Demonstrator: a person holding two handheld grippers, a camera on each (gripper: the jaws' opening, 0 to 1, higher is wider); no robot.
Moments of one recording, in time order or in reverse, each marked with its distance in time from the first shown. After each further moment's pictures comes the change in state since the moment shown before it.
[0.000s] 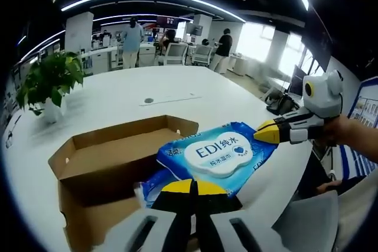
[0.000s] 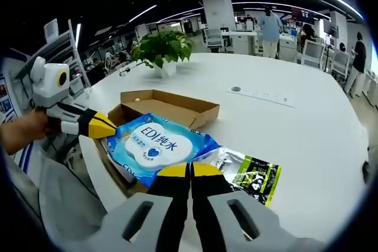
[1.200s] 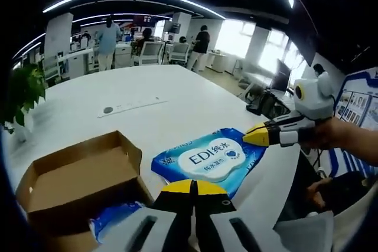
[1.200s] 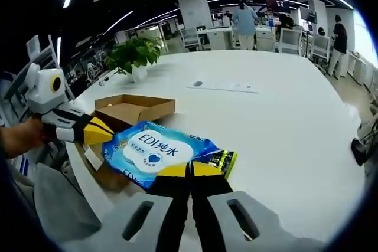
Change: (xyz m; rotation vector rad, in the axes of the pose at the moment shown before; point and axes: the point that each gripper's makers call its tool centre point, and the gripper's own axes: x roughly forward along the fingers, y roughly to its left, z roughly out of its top) left arm 0.082 -0.063 0.031 0.045 0.031 -0.142; right arm -0.028 -0.094 -0.020 0.116 -0.003 -0.101
